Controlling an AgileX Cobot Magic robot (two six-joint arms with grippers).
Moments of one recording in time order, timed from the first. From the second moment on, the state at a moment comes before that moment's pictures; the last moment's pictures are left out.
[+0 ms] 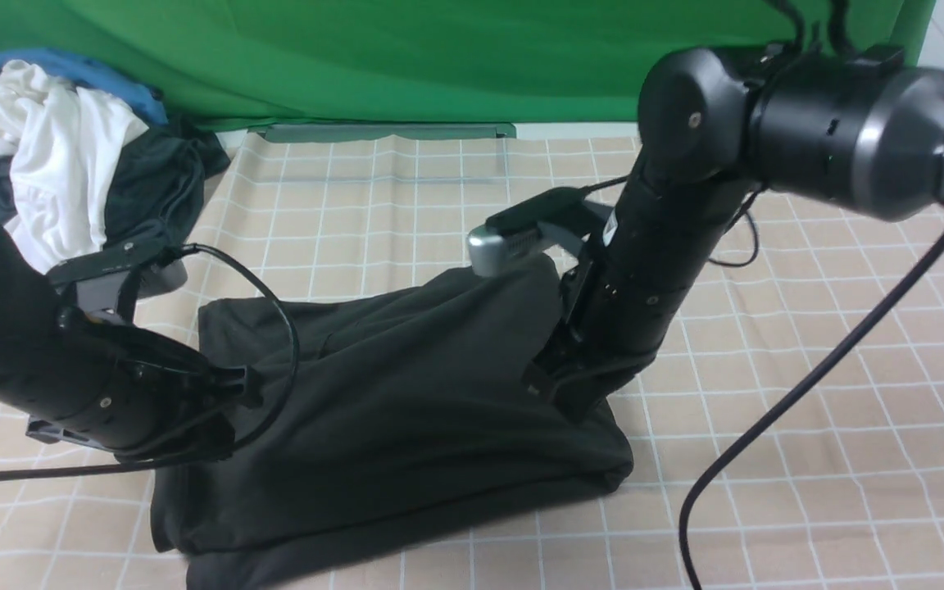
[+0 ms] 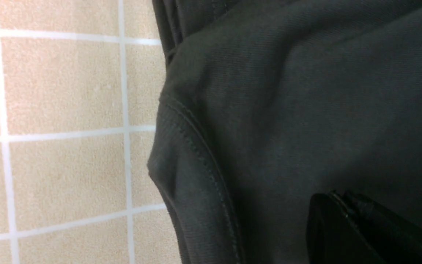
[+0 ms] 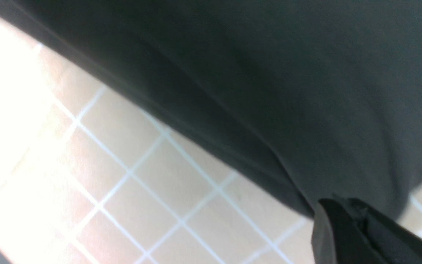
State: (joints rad) right arm 0.58 1.95 -1.52 0.28 1.11 -0.25; left arm -0.11 1.44 -0.77 -0.37 0.72 0.12
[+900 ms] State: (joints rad) right arm 0.58 1.62 -1.52 0.09 1.21 -0.18; left arm 0.09 1.43 -0.99 -0.29 0.92 0.07
